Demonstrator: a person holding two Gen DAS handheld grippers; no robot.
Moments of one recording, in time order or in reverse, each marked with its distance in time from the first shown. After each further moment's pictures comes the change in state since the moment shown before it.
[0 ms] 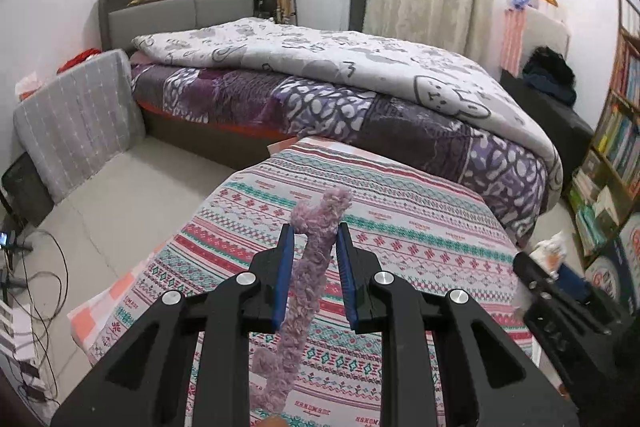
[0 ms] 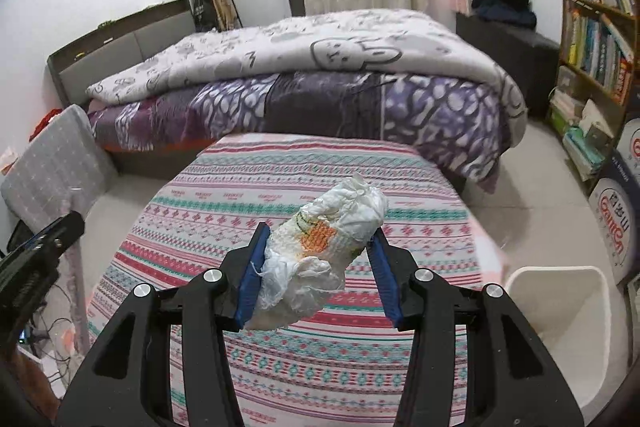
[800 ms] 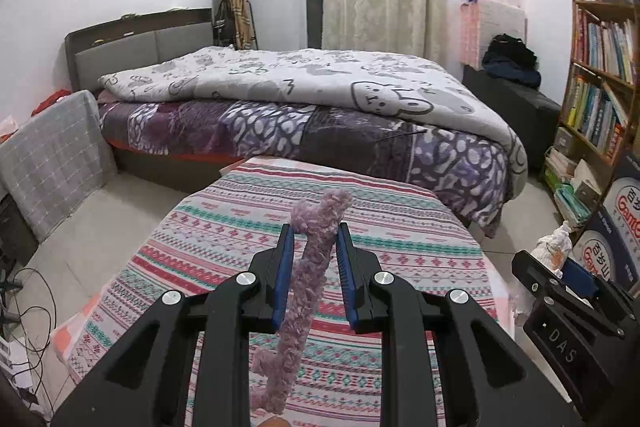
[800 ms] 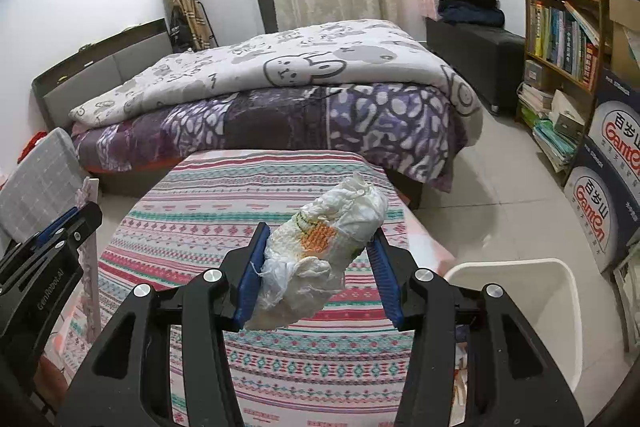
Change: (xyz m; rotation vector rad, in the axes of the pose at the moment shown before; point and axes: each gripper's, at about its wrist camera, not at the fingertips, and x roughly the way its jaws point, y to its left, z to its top) left arm -0.017 -0.088 -0.014 0.110 -0.079 -0.077; right arm -0.030 -0.075 -0.007 0.064 -0.044 -0.061
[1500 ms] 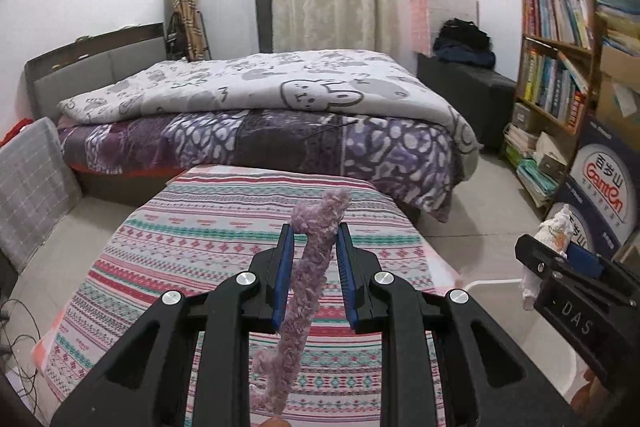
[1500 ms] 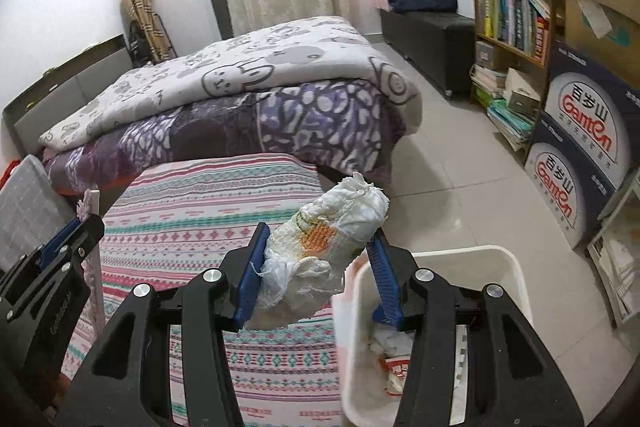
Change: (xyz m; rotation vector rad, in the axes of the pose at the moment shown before) left arm -0.005 -0.087 -0.012 0.111 -0.009 -0.122; right arm -0.019 -0.086 0.001 0.097 0.008 -0.104
